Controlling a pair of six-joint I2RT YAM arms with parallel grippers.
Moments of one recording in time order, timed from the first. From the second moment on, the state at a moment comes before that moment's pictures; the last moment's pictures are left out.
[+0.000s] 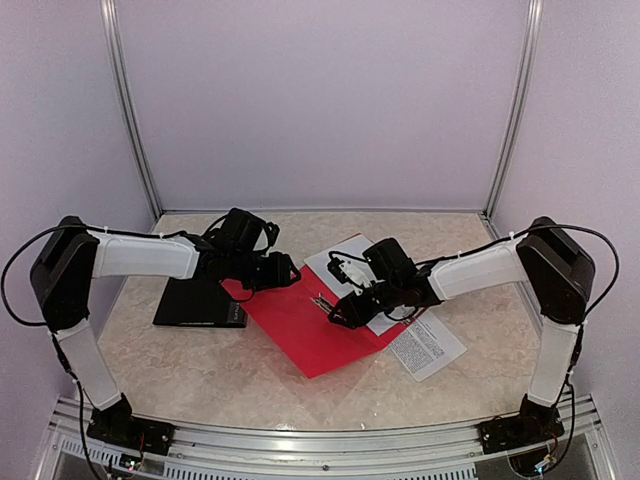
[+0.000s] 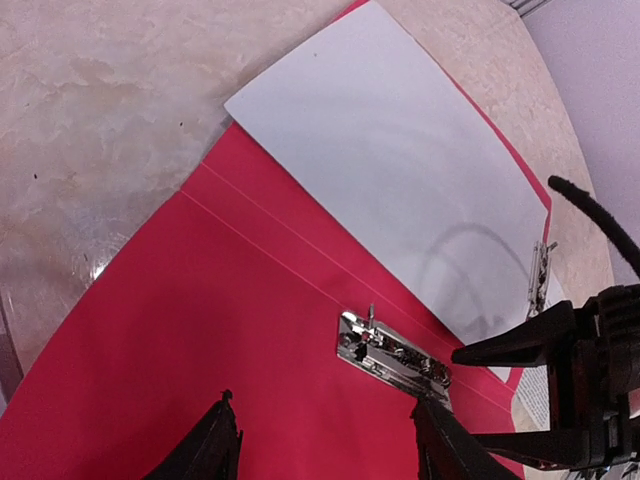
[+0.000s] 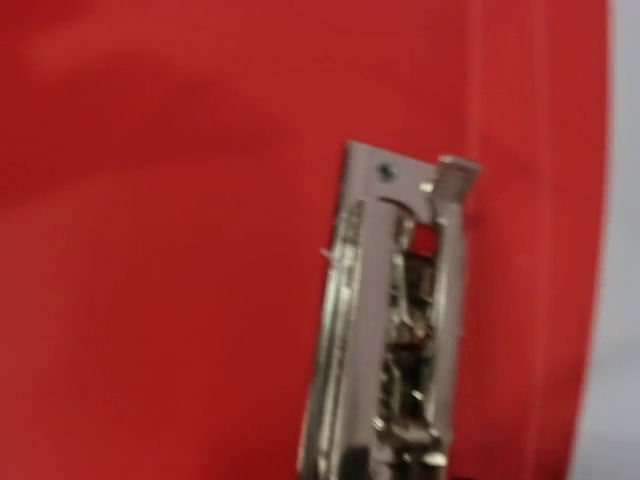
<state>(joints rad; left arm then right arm) -0.67 1.77 1.15 -0.11 0.12 -0.58 0.78 1.89 1.07 0.03 -0.29 0.10</state>
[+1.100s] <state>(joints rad) -0.70 1.77 0.99 -0.04 0.08 -0.56 0.88 1.92 1.04 0.08 -0.06 0.07</state>
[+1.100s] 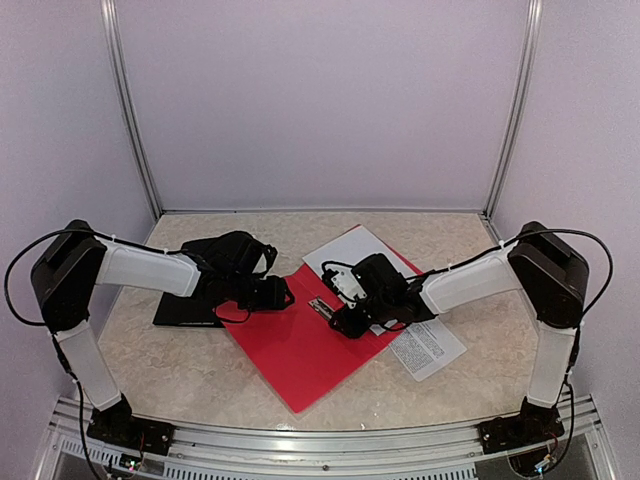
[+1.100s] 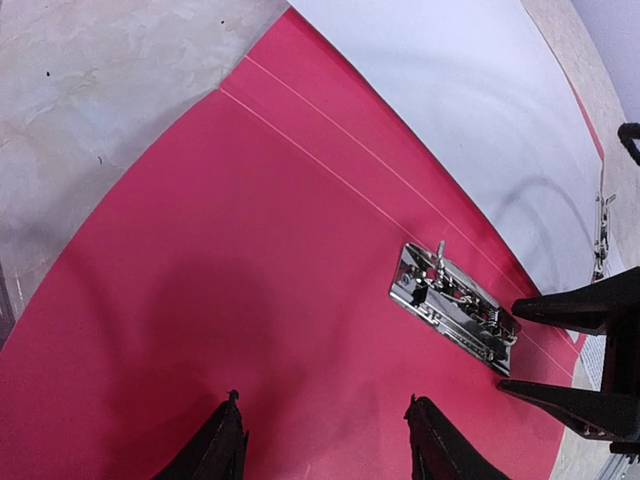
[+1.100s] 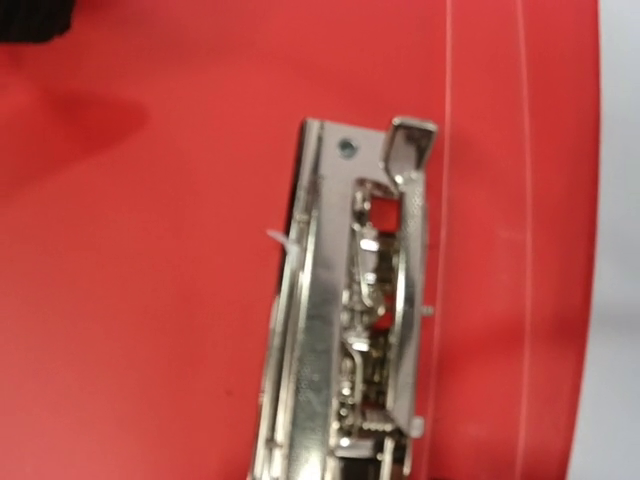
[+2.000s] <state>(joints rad) -0.73 1.77 0.99 -0.04 0.04 -0.52 0.88 1.99 1.03 0.23 -0.06 0.13</state>
